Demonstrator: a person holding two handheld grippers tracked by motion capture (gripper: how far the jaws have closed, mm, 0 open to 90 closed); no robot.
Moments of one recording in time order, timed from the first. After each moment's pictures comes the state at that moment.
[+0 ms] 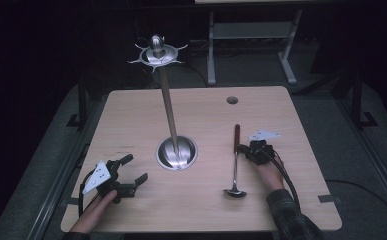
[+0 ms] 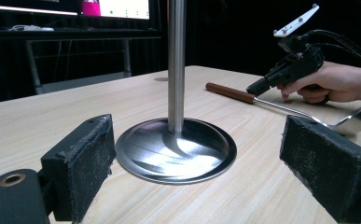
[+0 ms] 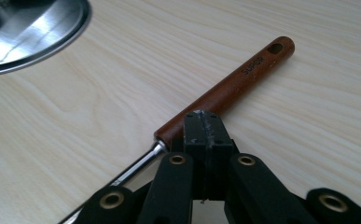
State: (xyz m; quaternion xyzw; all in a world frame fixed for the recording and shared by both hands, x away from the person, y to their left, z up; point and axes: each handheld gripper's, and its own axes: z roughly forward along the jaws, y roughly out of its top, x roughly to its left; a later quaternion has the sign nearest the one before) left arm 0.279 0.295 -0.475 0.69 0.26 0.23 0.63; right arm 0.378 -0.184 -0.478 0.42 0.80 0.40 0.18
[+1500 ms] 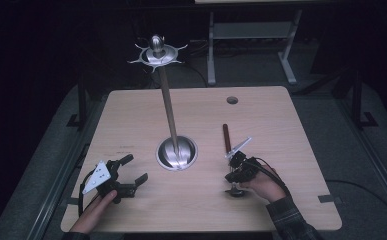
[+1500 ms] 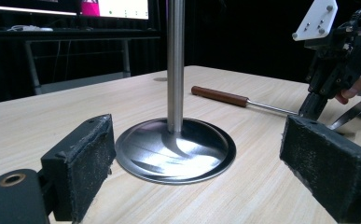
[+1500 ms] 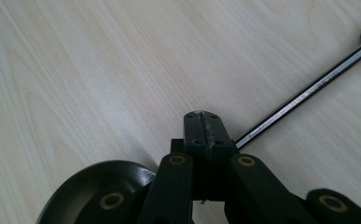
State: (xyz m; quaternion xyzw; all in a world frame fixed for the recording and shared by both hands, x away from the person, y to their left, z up) left arm 0.279 0.296 -0.475 0.70 0.26 0.23 0.63; right arm 0.330 -0.127 -0.444 0.33 0.91 0.25 0.00
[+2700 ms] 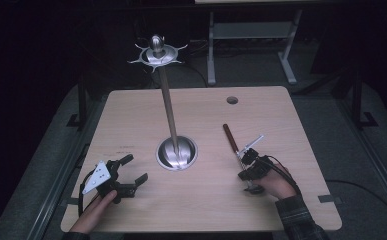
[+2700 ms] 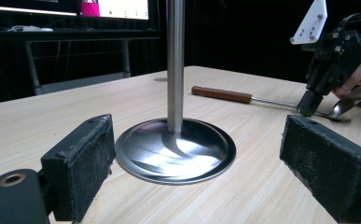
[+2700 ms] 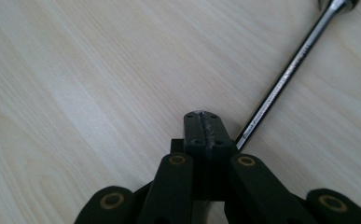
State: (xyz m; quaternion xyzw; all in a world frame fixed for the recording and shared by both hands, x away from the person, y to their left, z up) left arm 0.279 0.296 -0.475 0.70 0.26 0.23 0.63; right arm 0.338 -0.161 -0.447 0.38 0.90 0.21 0.01
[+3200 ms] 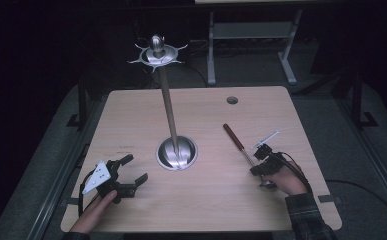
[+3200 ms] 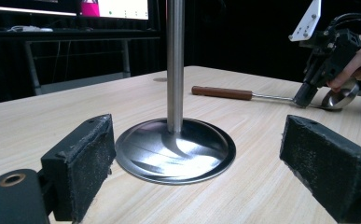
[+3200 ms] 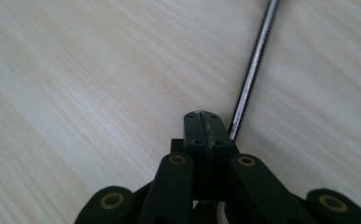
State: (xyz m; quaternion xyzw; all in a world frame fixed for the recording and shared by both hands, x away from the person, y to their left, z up) left arm 0.279 0.296 -0.475 0.70 0.26 0.23 0.63; right arm 0.347 -0.198 -0.445 0.42 0.88 0.21 0.02
